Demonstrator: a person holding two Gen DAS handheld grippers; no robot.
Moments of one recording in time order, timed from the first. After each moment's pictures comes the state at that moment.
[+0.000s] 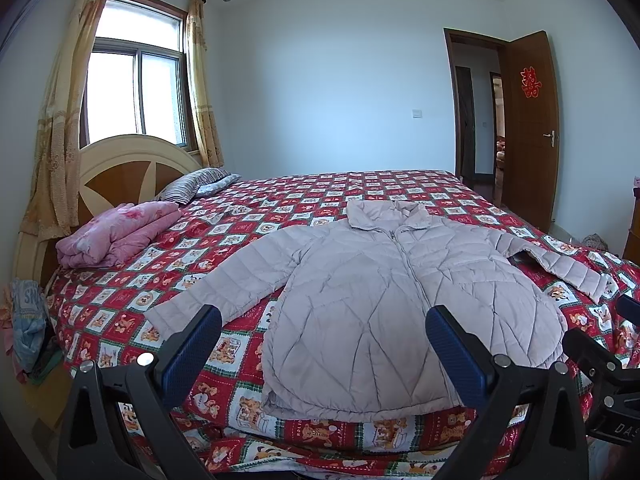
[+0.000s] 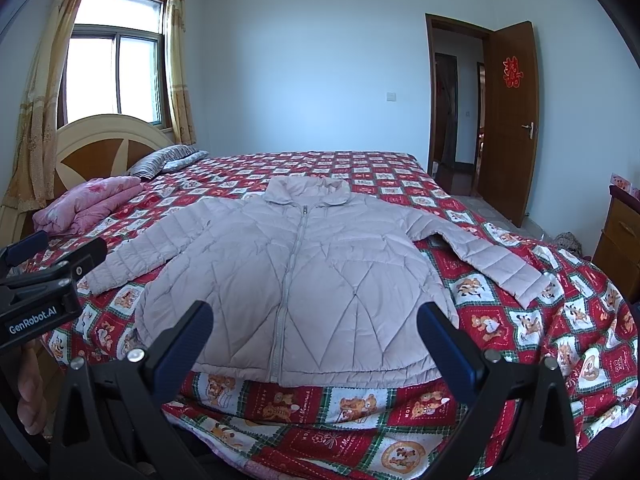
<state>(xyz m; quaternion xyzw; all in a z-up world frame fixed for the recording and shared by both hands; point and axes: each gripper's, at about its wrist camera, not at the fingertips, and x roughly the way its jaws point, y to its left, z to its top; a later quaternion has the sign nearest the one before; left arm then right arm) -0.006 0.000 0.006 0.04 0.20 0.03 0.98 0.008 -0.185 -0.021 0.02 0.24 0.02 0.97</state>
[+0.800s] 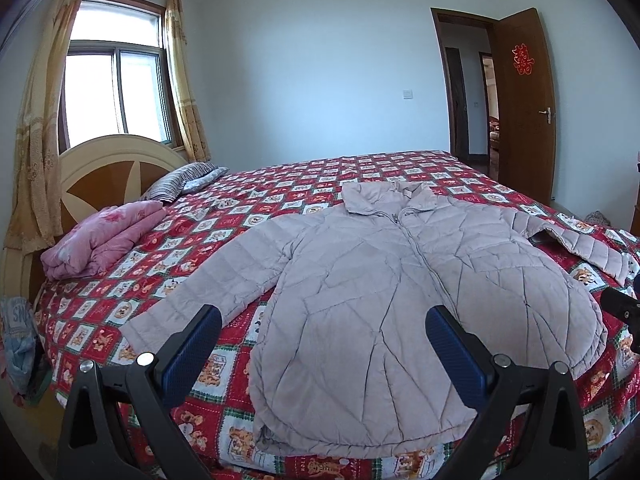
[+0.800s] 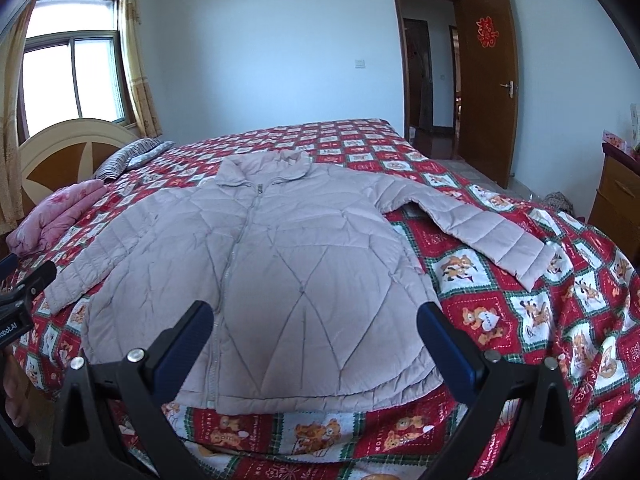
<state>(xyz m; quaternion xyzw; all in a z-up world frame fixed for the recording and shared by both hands) 0.074 0.004 -0.035 0.06 0.23 0.01 0.97 0.082 -0.248 -0.057 0.07 0.29 -0.03 0.95</state>
